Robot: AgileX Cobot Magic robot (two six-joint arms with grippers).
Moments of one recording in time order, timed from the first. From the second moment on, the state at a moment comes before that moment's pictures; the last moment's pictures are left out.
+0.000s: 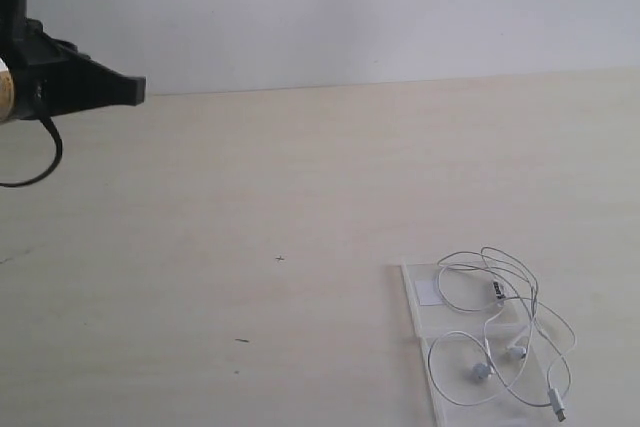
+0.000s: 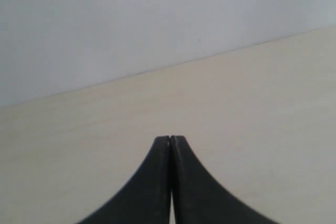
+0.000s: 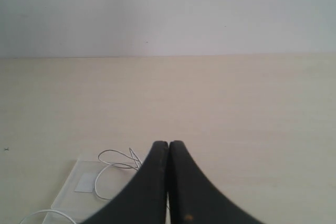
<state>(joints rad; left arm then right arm) -0.35 1.42 -0.81 1.74 0.40 -1.80 0.15 0.01 0.00 0.07 0.28 0.00</state>
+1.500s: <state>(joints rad) 0.06 0.06 -0.10 -0.16 0.14 0.08 0.15 0.01 0.00 0.08 0.29 0.00</state>
